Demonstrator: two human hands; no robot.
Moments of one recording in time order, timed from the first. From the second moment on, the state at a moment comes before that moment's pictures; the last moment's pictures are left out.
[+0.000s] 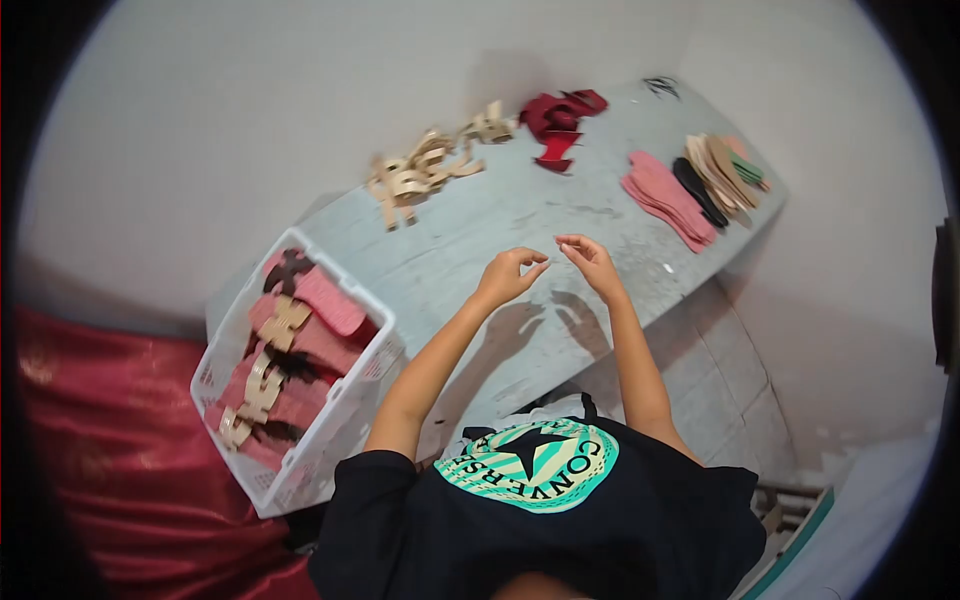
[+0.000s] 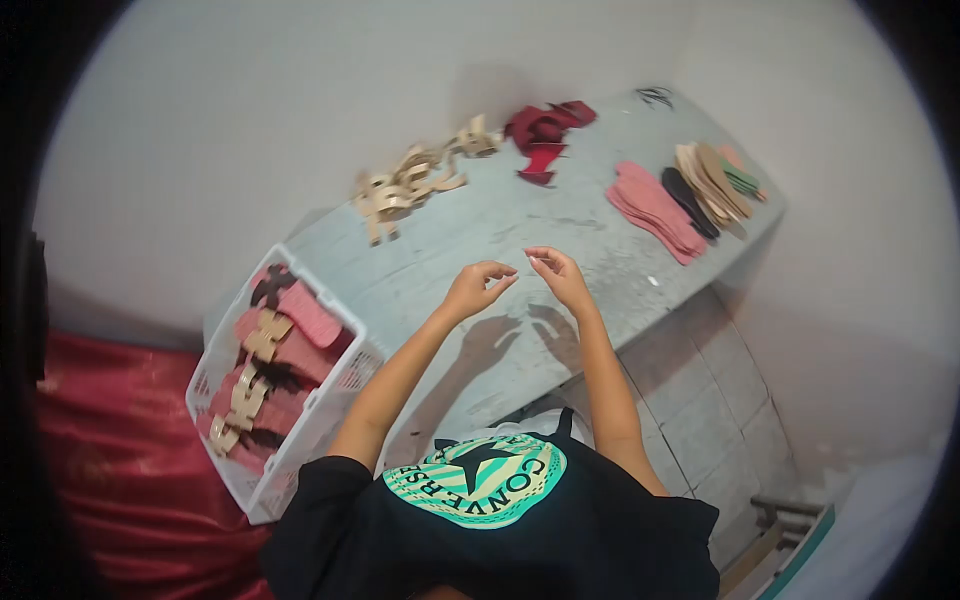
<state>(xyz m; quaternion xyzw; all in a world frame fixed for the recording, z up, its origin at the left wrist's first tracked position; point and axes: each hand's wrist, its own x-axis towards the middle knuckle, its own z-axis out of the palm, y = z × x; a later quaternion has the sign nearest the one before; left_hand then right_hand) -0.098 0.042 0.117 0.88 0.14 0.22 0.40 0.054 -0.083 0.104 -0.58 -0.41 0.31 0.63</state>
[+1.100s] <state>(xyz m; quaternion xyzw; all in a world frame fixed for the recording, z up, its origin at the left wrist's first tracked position) 0.240 -0.104 0.033 0.30 0.22 -0.02 0.93 0.391 -0.224 -0.007 -0.83 -0.11 0.03 0.54</state>
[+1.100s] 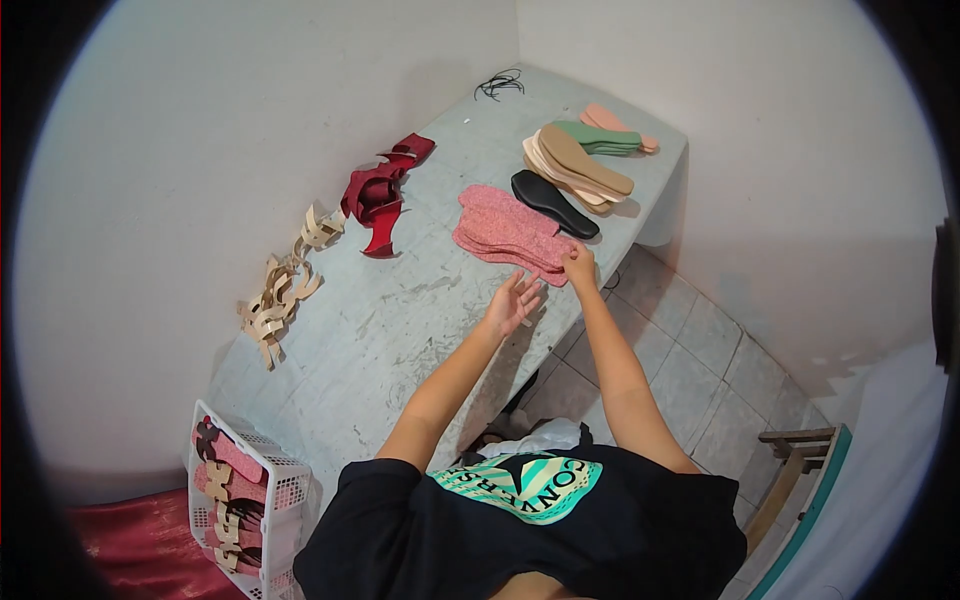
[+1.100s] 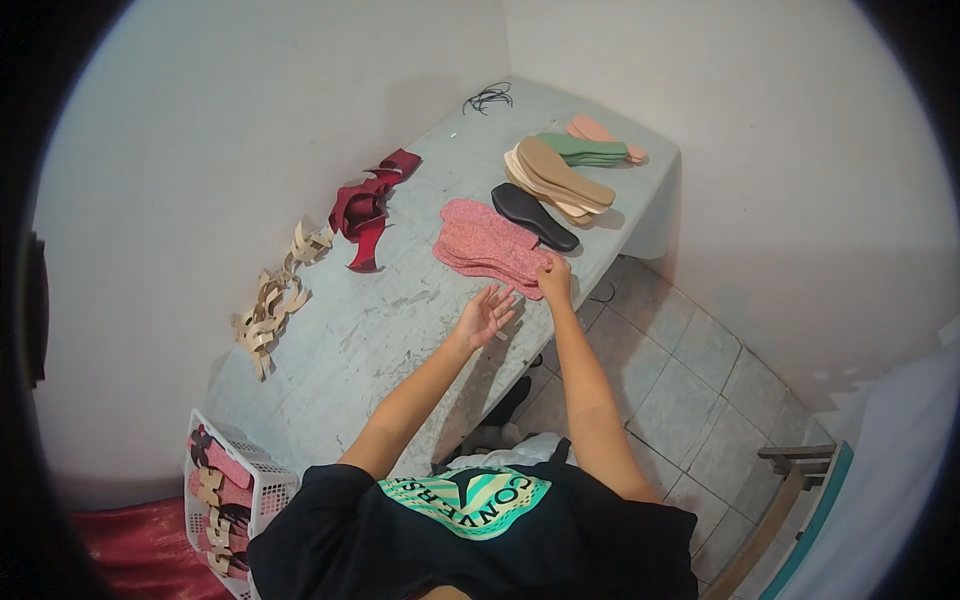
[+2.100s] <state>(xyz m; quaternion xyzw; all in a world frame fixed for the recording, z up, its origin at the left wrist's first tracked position) 0.209 -0.060 0.026 0.34 0.19 0.09 0.92 0.228 -0.207 0.032 -0.54 -0.12 0.25 0.79</state>
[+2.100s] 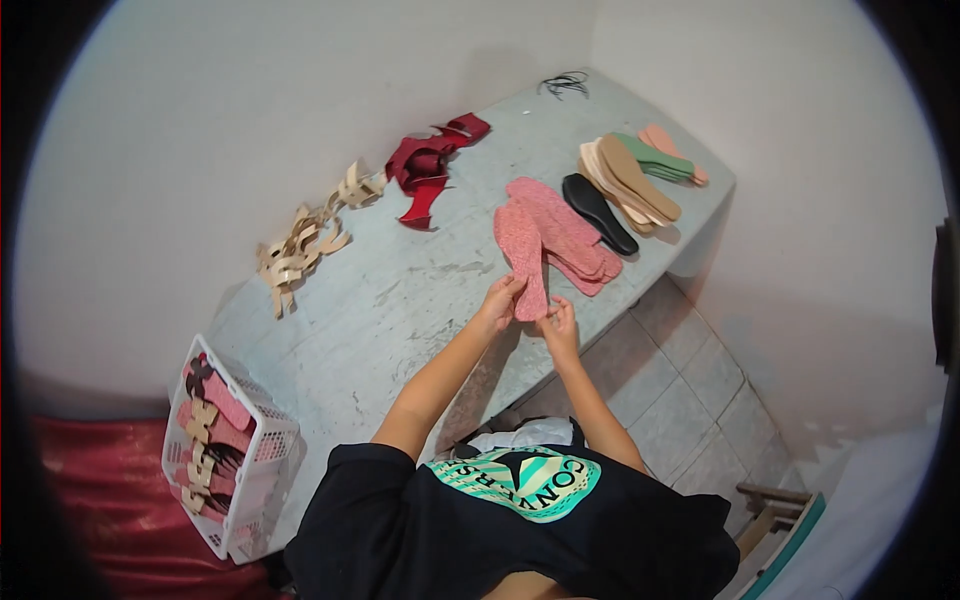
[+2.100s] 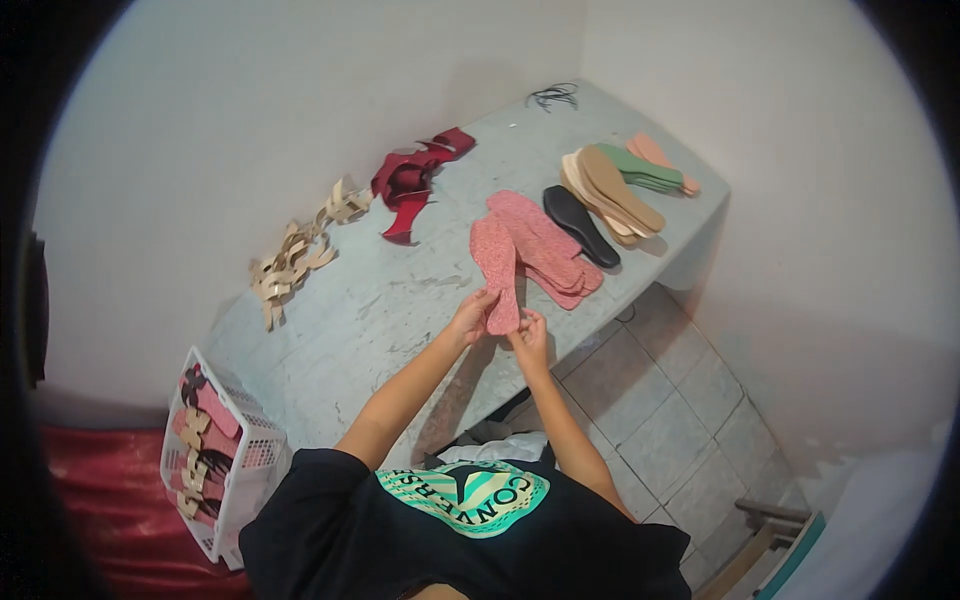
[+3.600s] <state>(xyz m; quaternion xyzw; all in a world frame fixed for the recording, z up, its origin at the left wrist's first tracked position) -0.073 0.105 0.025 0.20 0.36 0.54 0.74 0.180 0.265 -0.010 -0.58 -0.38 0.54 0.48</state>
